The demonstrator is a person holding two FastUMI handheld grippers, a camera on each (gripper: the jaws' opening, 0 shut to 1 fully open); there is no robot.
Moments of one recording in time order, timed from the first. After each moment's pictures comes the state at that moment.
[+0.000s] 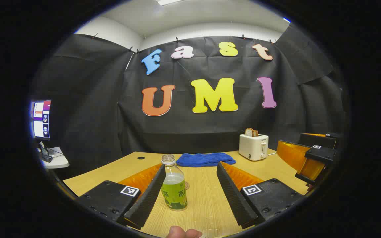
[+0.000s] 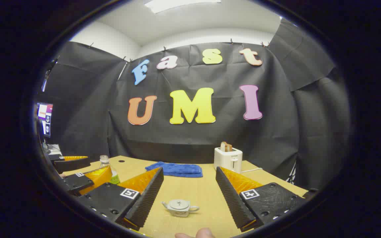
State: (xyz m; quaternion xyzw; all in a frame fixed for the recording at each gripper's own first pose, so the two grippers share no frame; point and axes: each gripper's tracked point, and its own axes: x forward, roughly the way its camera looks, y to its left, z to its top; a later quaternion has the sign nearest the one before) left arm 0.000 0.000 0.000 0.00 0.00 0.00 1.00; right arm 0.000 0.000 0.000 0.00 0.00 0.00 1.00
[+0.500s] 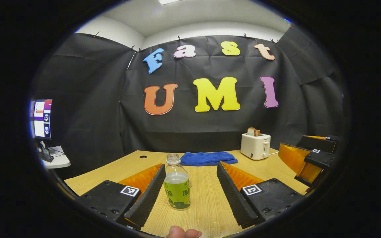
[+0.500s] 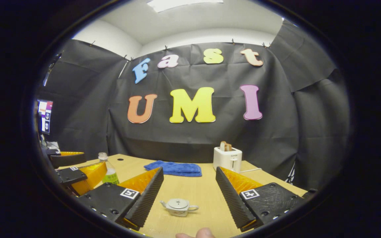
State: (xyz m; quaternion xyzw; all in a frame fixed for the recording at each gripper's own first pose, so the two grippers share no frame) left arm -0.002 0.007 -0.001 0.00 0.01 0.00 1.00; right arm 0.002 -0.001 -0.004 0.00 0.00 0.00 1.00
